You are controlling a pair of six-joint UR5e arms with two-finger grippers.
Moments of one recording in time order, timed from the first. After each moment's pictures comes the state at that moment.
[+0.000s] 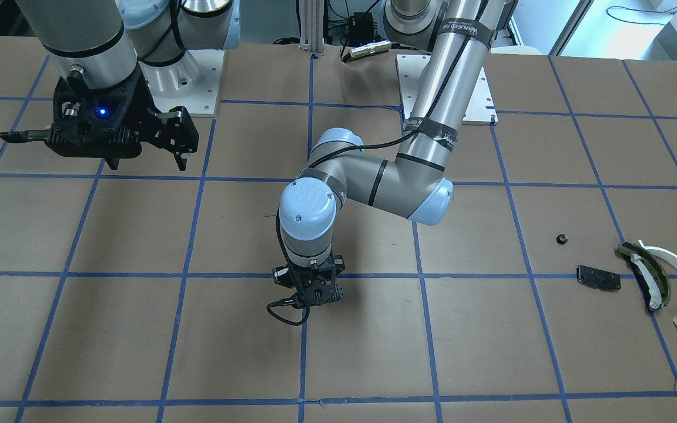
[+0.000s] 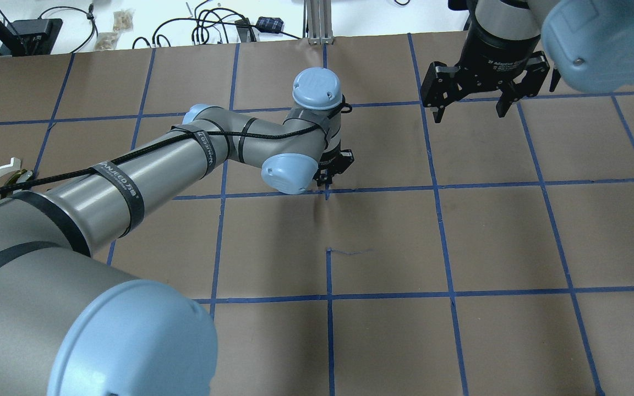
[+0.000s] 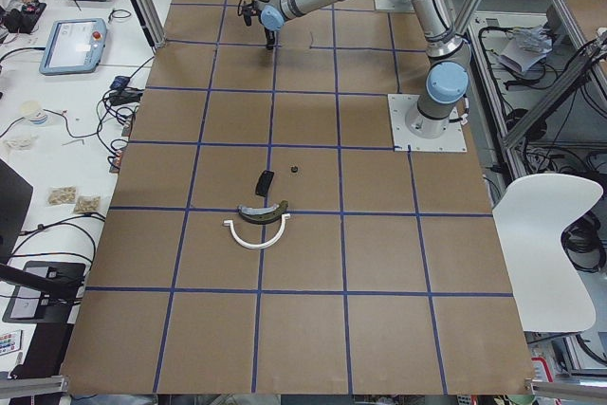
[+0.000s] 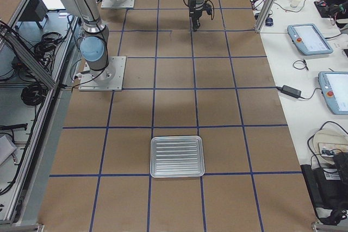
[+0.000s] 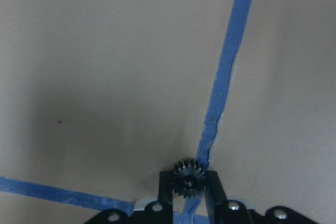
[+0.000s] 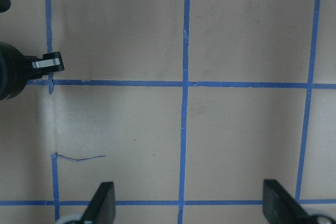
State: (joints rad) left arm -1.94 -2.20 -1.55 -0.95 1.58 -0.58; right arm 1.63 -1.51 1.52 -1.60 -1.61 0.03
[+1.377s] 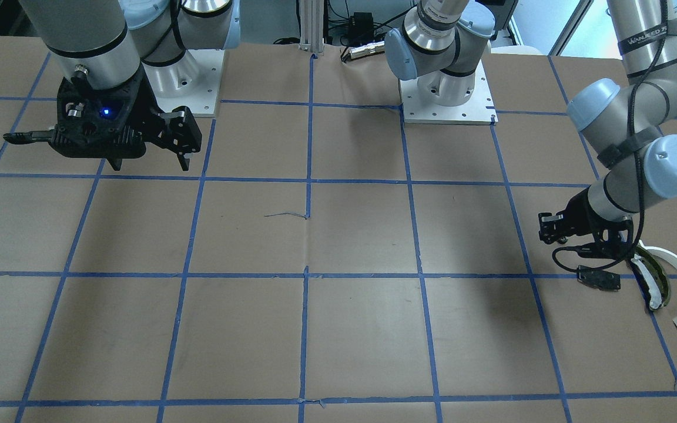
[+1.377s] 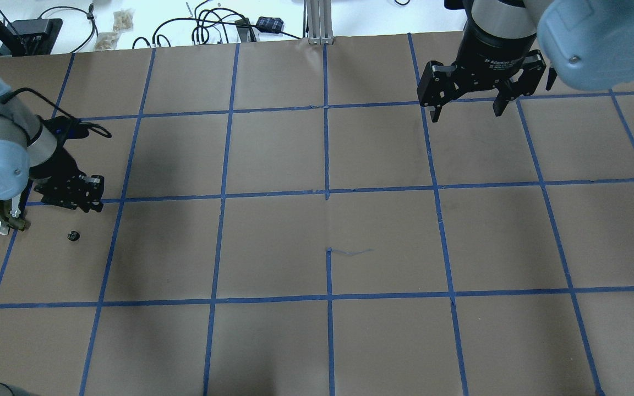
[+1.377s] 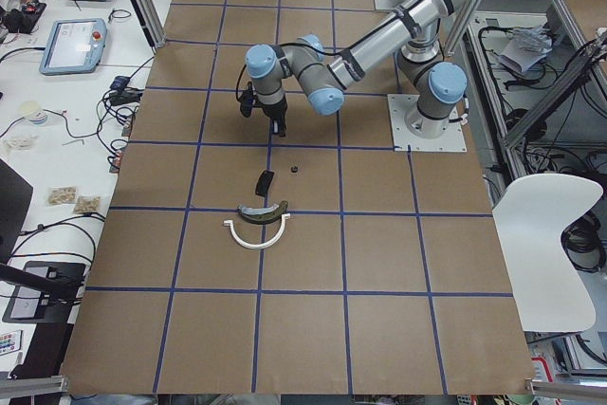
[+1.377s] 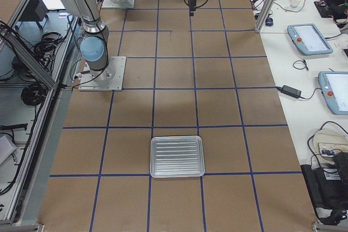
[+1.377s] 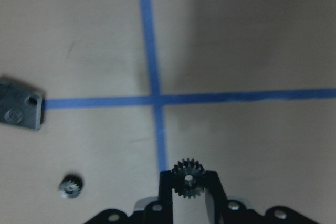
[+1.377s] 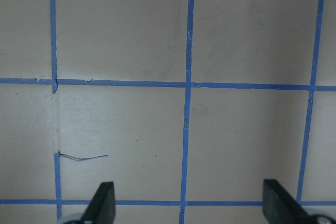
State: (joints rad) left arm -1.07 -1.82 -1.93 -1.09 1.63 0.51; right arm 1.64 -1.50 1.51 -1.59 -1.60 0.03
